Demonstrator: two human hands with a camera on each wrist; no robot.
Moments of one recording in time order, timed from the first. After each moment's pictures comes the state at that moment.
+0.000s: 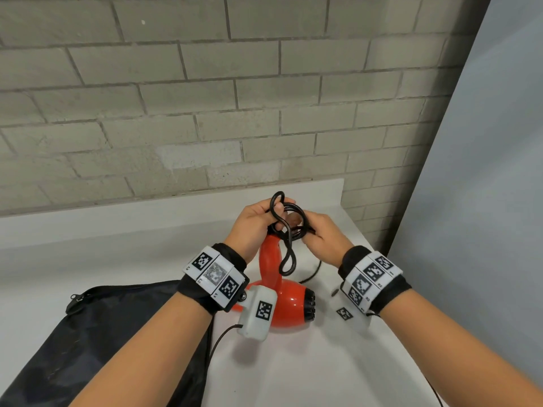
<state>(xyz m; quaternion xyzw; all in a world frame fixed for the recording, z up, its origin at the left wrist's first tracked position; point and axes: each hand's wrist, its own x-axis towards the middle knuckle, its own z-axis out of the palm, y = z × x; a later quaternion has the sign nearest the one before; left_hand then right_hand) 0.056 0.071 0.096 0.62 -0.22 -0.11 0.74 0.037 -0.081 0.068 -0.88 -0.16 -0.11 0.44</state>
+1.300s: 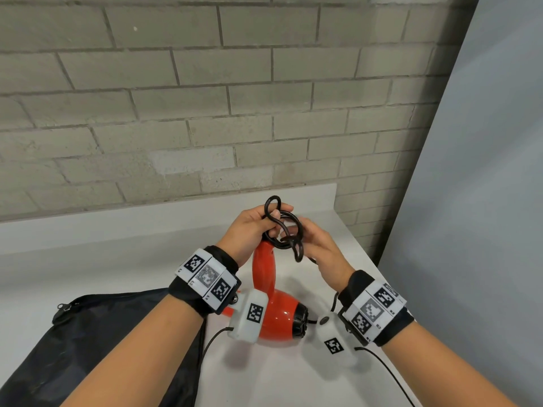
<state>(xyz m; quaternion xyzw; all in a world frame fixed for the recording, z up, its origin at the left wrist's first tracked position) 0.056 0.070 0.102 0.65 -0.23 -0.14 0.71 0.010 -0.077 0.059 -0.72 -0.15 -0.09 0.67</state>
